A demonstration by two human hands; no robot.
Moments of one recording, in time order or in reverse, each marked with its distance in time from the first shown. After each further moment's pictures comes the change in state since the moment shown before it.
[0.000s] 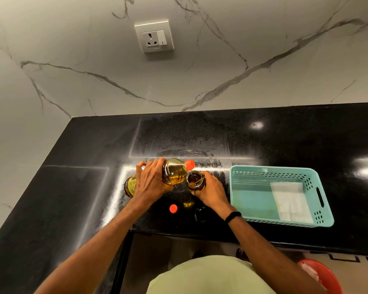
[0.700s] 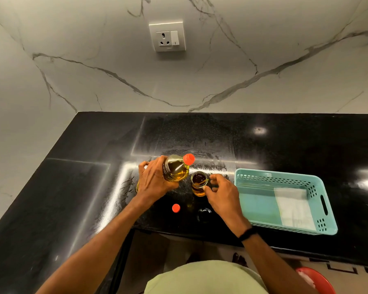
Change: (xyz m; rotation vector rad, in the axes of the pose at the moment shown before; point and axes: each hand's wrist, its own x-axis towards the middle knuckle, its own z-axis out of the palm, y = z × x) left_hand -0.004 -0.002 -0.002 -0.267 0.096 -0.103; right_hand -0.039 -0.020 -0.029 -0.002 0.150 -0.010
